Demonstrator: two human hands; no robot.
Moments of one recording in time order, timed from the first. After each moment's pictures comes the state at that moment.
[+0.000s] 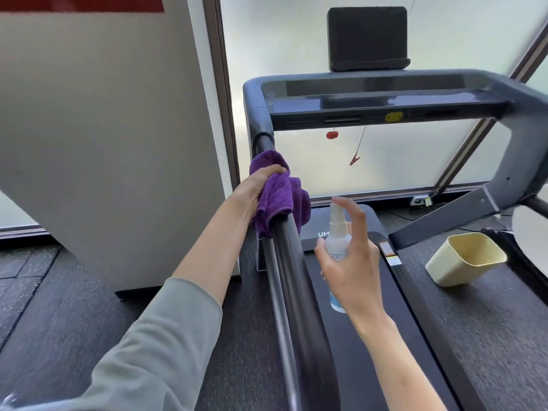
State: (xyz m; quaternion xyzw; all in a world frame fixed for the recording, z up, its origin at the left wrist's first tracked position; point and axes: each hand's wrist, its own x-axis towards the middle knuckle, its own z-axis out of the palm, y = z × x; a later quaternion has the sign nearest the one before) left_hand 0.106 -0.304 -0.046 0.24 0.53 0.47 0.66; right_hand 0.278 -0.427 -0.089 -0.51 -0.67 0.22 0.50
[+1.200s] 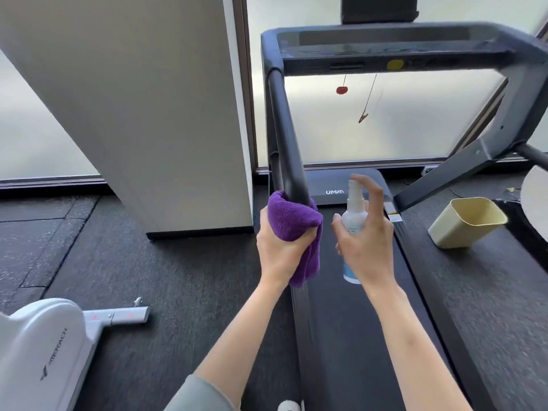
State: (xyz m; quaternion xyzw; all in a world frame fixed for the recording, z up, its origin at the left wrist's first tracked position) left_hand 0.207 -0.619 -0.148 0.38 0.58 0.62 0.36; right_hand 0.339 -0.607 -0.102 -0.53 -0.65 0.24 0.48
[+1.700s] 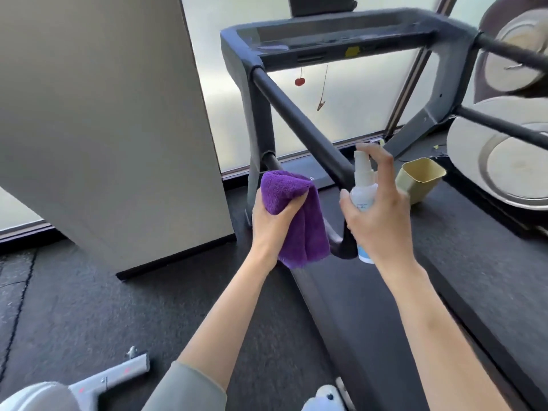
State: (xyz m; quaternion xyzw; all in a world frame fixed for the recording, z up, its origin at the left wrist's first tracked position) left_hand 0.073 -0.588 -0.121 0.43 0.47 0.56 0.53; right_hand 0.221 -0.633 -0.069 -0.60 -0.62 0.06 0.50
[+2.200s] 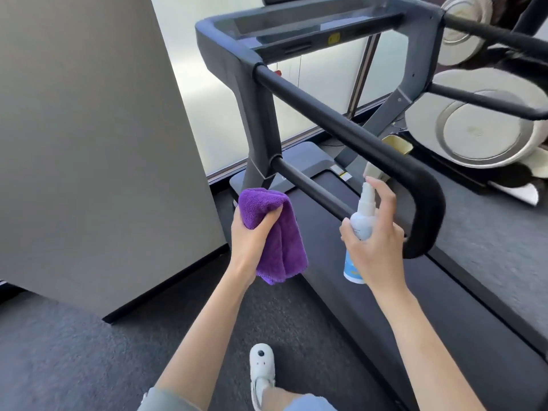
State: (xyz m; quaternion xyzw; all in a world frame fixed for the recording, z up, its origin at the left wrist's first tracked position) left_hand -0.069 -0.510 -0.155 0.46 0.46 0.47 0.60; right_hand 0.103 -0.601 -0.135 -0.70 -0.49 0.06 0.51
